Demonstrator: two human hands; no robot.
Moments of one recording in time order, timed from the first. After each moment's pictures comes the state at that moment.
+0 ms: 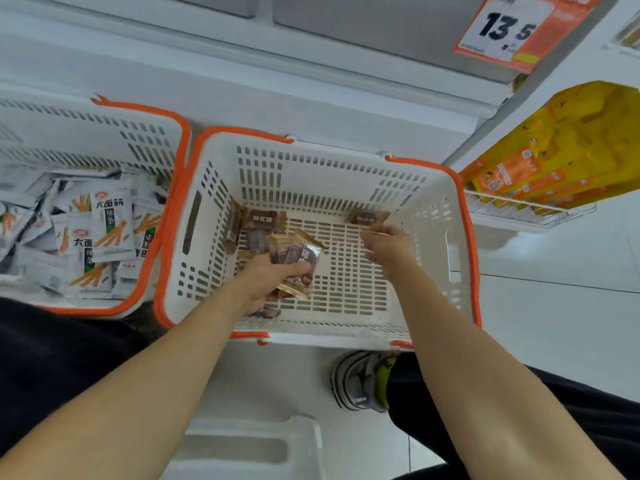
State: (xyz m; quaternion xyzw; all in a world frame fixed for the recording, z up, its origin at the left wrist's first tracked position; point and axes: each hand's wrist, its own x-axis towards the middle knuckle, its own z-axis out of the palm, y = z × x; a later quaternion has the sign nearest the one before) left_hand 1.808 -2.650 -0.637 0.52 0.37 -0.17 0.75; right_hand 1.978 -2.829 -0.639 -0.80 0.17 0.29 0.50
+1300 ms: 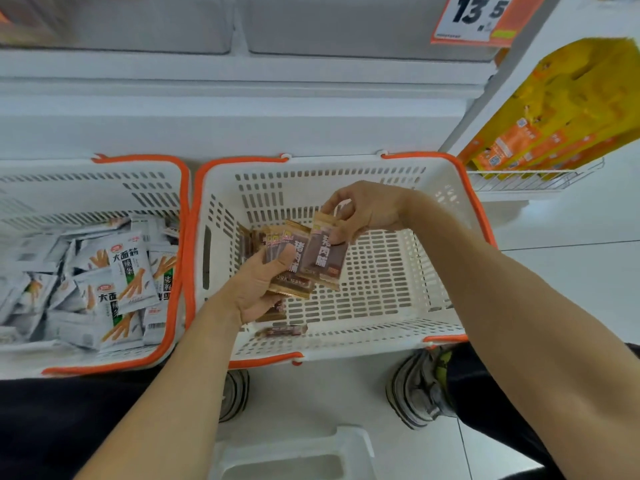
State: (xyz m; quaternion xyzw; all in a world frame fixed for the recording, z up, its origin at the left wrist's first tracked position) left_hand 1.807 -2.603 -0.603 0.43 0.28 -0.15 0.85; right_hand 1.999 -2.765 -0.529 -0.74 -0.20 0.54 0.34
